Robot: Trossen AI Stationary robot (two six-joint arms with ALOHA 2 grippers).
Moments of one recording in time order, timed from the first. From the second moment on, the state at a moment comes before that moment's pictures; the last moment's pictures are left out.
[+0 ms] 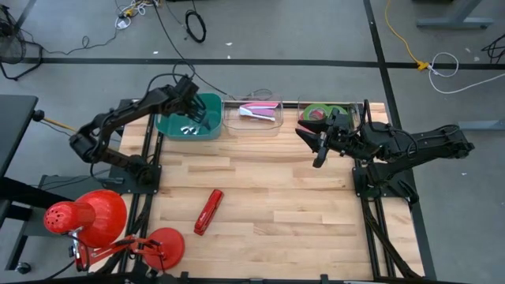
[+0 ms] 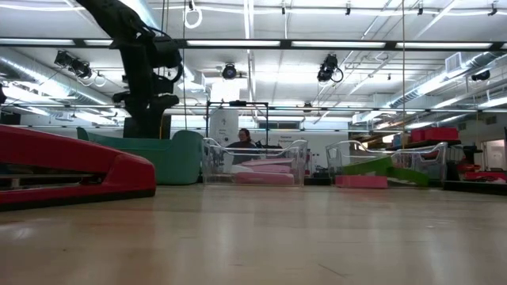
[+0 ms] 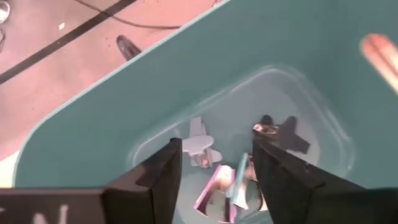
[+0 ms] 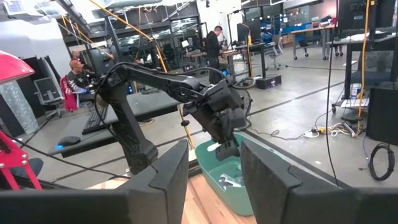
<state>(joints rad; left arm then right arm) 0.84 1.37 0.99 -0.69 -0.32 -0.14 0.17 0.97 1.01 0.01 0.54 0.16</state>
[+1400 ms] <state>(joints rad) 0.21 1.05 0.99 -0.69 0.20 -0.20 0.17 0.97 1.01 -0.03 0.53 0.14</state>
